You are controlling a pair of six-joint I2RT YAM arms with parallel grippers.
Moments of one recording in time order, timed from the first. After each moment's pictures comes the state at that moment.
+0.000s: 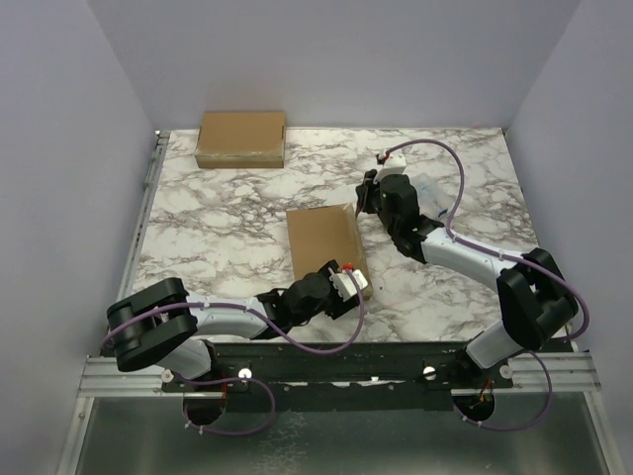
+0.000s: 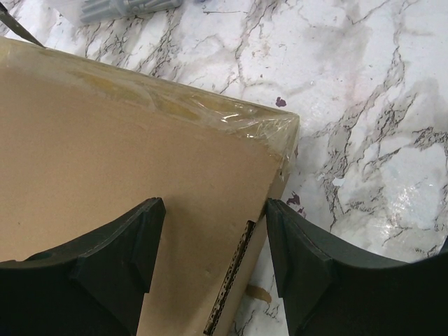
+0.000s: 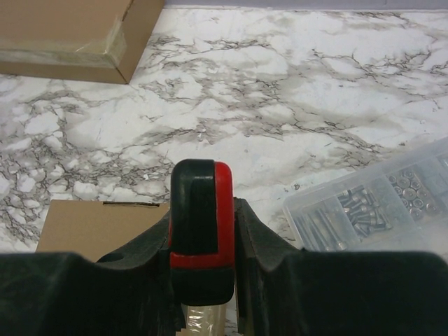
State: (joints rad) left arm -1.15 1.42 0.49 0.52 -0.21 0.16; right arm 0.61 1.55 0.94 0.34 0.32 0.24
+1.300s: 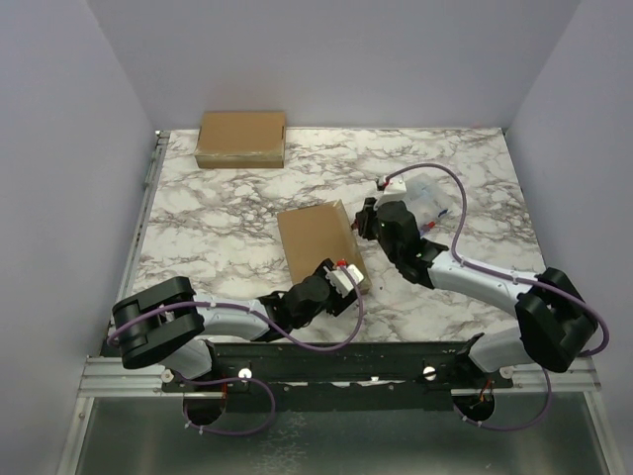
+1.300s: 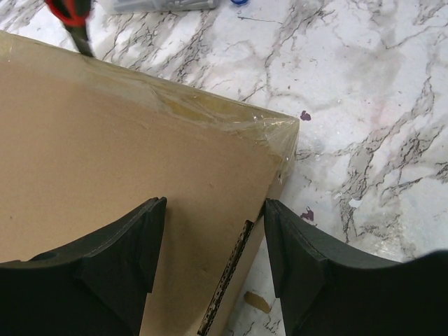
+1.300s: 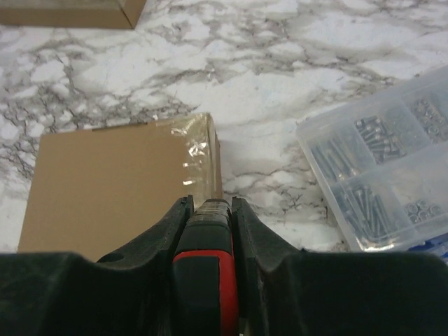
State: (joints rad) left arm -1.16 1.46 0.47 0.61 -0.33 0.07; right arm 0.73 1.41 0.78 0.31 0.43 0.31
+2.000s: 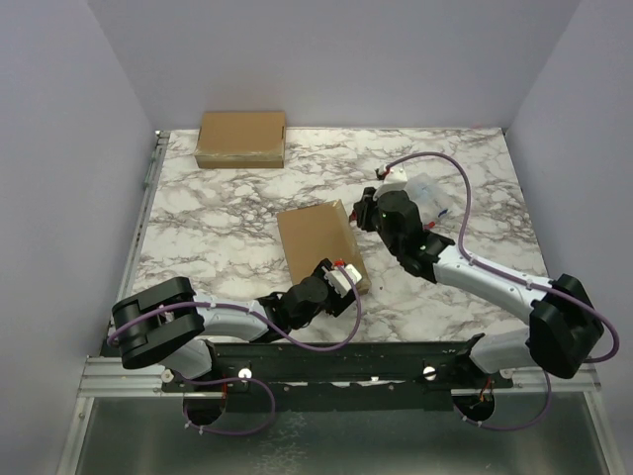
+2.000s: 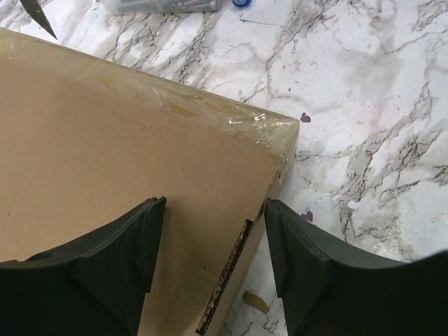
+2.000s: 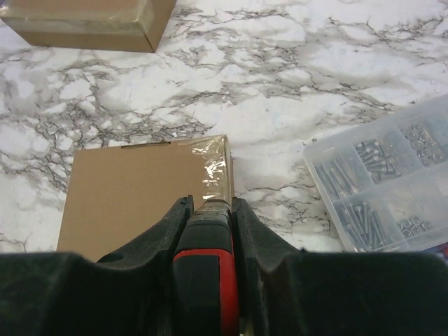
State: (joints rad) left arm -1.16 1.46 0.45 0.64 -0.33 0.06; right arm 0.75 1.35 0.87 0.15 0.43 0.30
